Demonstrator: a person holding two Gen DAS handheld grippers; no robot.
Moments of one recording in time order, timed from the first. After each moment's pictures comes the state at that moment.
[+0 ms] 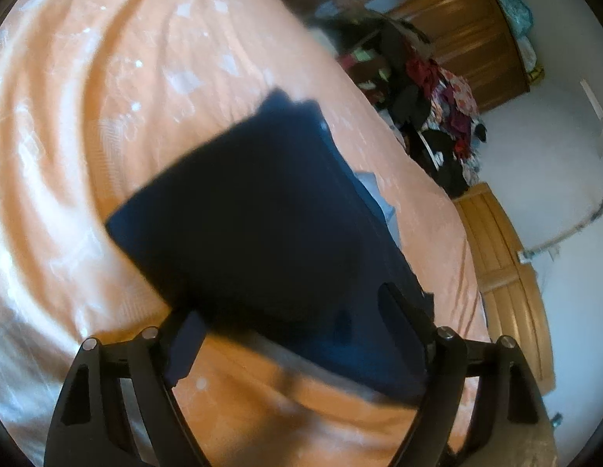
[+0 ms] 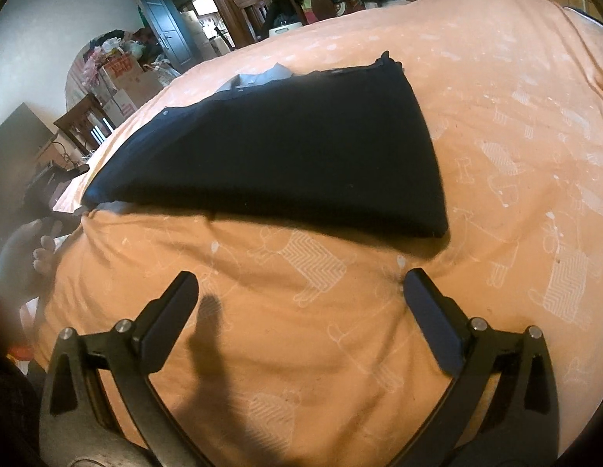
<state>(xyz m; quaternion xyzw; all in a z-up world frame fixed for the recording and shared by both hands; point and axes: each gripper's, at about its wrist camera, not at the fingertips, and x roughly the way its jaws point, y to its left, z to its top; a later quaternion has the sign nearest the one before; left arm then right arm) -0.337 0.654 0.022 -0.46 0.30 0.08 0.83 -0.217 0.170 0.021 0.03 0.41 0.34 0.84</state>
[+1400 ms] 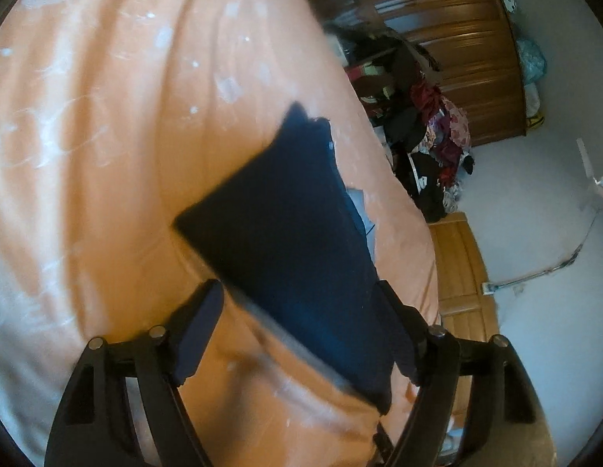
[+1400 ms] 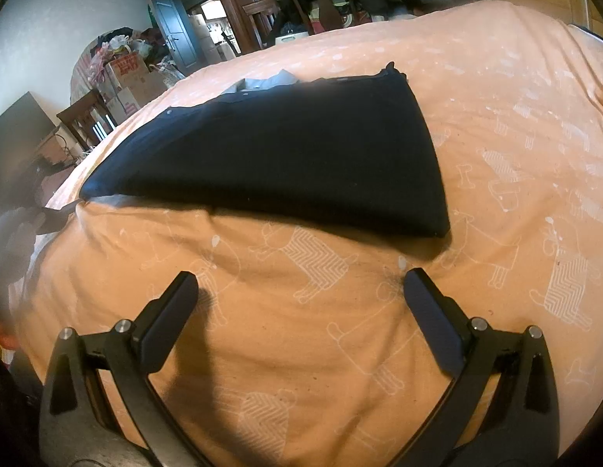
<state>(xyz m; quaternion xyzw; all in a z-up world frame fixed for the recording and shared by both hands) -0.377 0.690 0.021 -0.55 0.28 0.06 0.79 -0.229 0.169 0.021 0.01 0.39 0.34 0.86</state>
